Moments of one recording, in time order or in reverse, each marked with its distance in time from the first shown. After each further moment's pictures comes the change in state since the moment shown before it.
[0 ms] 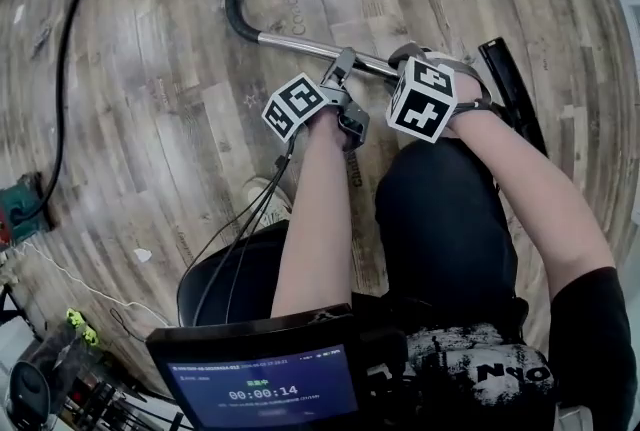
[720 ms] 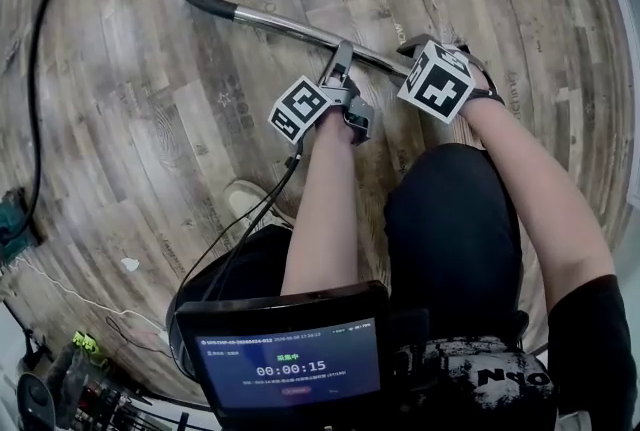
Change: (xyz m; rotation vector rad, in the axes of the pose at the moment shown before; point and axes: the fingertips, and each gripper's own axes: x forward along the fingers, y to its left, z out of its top) left arm 0.038 0.033 -0.038 -0.061 -0.059 -0.093; right arm 0.046 -0.002 -0.066 0.204 0.000 0.100
